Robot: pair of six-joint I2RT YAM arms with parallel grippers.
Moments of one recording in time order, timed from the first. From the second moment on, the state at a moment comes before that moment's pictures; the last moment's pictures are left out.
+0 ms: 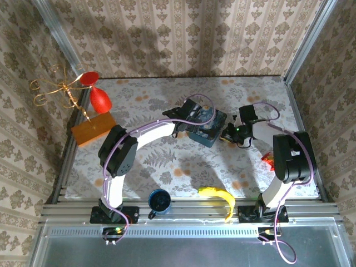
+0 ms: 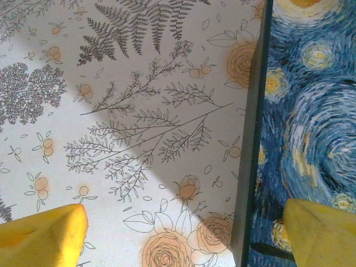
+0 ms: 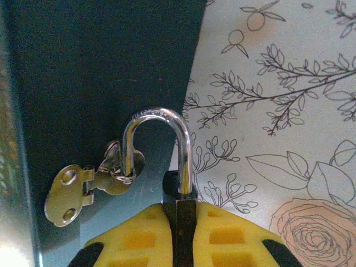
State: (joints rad) left arm -0.82 2.00 1.51 -0.46 -0.33 -0.25; right arm 0.08 1.71 0.93 -0.36 -0.45 0.55
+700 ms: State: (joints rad) left arm -0.80 2.00 1.50 -0.45 -0.34 -0.25; right arm 0.07 1.72 0.89 -0.15 -0.52 0.76
